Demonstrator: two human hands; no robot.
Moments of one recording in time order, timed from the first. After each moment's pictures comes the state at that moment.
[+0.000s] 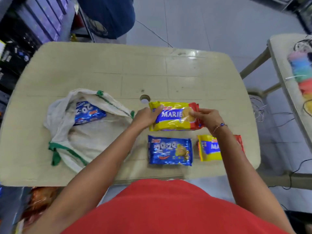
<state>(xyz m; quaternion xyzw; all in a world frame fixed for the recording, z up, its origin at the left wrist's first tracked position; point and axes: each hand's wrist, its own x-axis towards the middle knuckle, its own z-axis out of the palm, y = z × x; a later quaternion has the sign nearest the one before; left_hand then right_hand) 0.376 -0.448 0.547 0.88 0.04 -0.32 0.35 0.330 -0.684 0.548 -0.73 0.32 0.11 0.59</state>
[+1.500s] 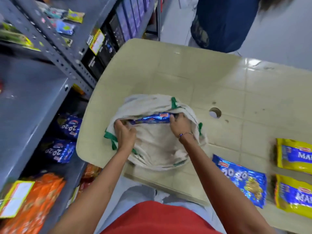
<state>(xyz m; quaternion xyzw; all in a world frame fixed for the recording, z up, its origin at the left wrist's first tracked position) 0.340 -0.167 0.481 0.79 0.38 0.02 0.49 0.406 -0.345 0.493 -0.90 0.10 0.19 0.37</state>
